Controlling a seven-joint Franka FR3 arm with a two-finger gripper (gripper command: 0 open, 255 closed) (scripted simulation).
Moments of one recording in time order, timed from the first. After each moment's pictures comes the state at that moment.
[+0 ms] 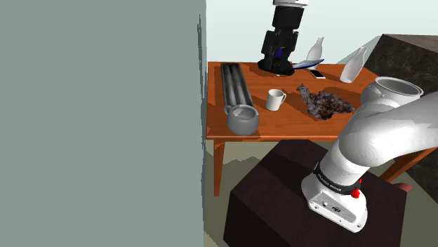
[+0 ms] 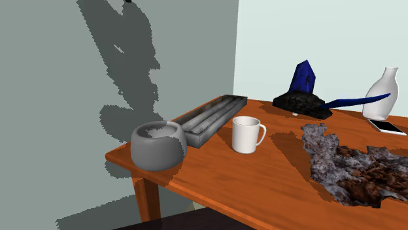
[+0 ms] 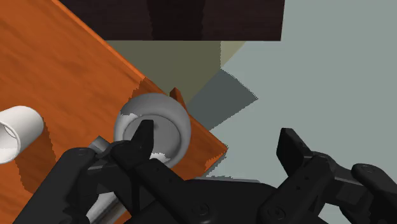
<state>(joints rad) -0.02 -0.74 -0.02 -2.37 0.11 1.56 0.01</state>
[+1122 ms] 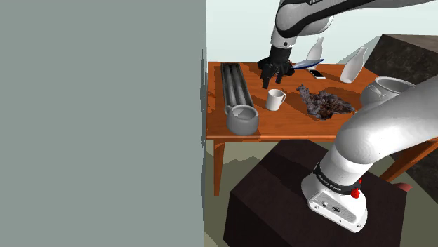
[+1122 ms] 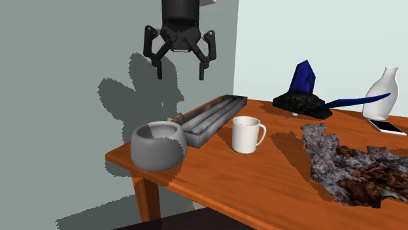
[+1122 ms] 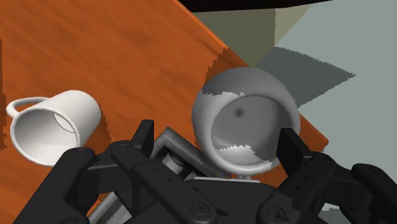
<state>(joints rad) -0.14 -0.50 -0.18 -2.55 -0.05 2.03 -0.16</state>
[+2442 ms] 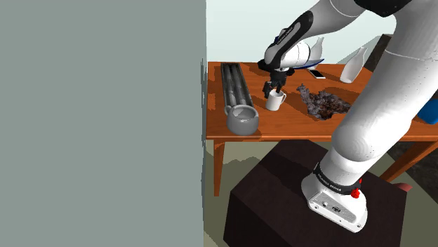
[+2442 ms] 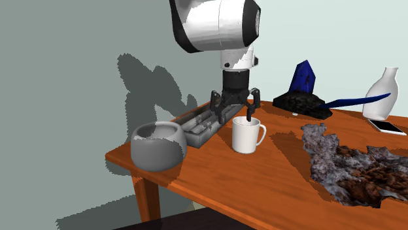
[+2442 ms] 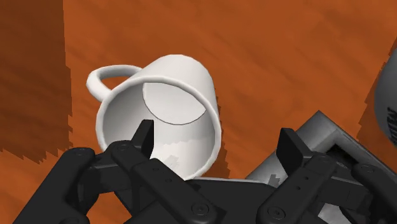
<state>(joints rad) -0.23 0.10 -0.35 -2.39 0.02 2.55 -0.42</state>
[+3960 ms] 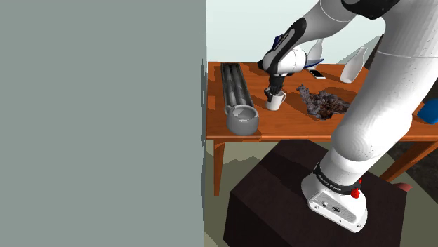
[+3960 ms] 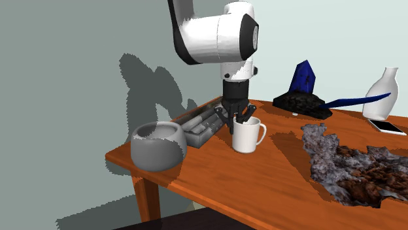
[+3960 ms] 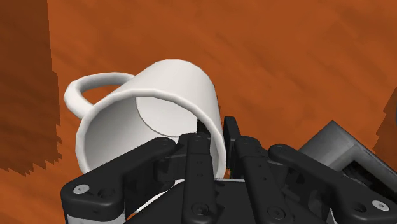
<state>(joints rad) -0.24 0.17 -0.34 -2.39 0.06 2.62 -0.45</state>
